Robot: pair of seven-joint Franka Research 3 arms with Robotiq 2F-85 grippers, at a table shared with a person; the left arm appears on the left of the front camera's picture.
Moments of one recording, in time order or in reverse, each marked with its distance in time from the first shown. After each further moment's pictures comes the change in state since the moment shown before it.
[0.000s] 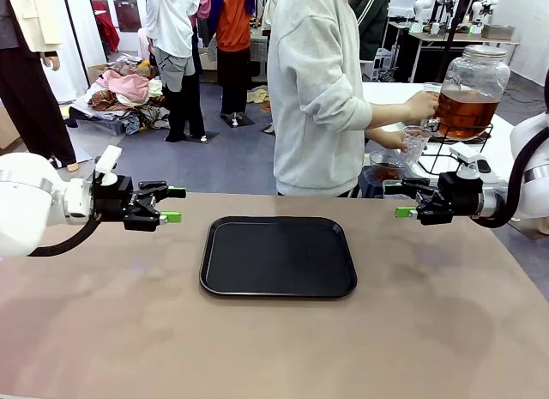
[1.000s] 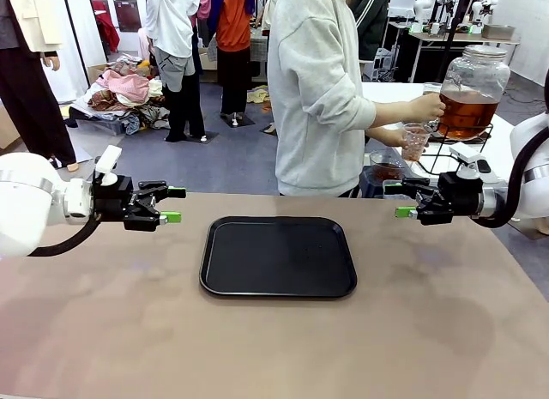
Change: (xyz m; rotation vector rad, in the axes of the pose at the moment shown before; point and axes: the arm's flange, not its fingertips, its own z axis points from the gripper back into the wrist) left arm 0.000 0.000 0.000 0.000 0.000 0.000; right arm 0.000 0.000 0.000 0.000 0.000 0.000
